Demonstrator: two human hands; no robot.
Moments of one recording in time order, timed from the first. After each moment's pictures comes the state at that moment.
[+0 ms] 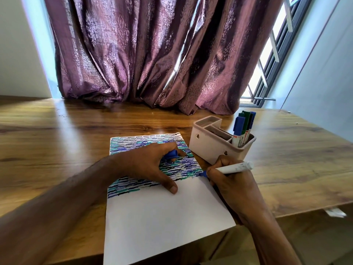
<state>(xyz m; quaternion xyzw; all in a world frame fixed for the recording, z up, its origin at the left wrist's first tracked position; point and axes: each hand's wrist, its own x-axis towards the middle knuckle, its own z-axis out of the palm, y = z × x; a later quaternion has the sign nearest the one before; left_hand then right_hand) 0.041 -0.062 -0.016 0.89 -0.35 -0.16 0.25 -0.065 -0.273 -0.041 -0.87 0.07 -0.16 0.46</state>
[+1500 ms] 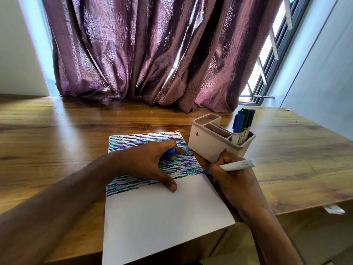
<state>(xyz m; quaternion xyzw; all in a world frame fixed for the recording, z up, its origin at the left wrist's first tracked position) 0.043 -0.062 -0.019 0.88 -0.35 -0.16 0.26 -0.058 -0.283 -0.051 -0.86 0.07 -0.19 0.46</state>
